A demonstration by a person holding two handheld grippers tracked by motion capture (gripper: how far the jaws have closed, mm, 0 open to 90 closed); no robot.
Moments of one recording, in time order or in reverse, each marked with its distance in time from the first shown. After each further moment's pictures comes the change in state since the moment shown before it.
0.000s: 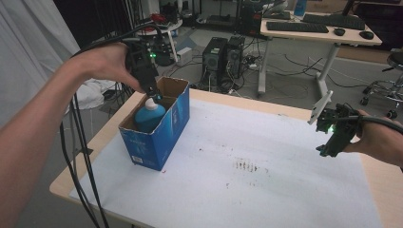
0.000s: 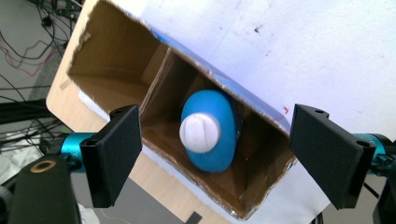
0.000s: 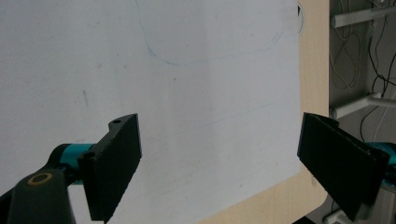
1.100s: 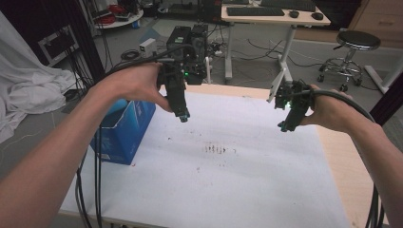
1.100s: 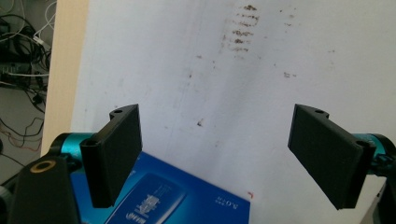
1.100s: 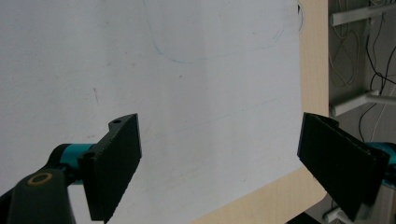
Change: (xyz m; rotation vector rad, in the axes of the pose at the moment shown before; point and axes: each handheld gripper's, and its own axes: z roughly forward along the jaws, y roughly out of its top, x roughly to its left) left arm -0.095 0.119 0.054 -0.050 -0.046 0.263; right arm 0.009 -0.001 -0.009 0.006 -0.009 0.015
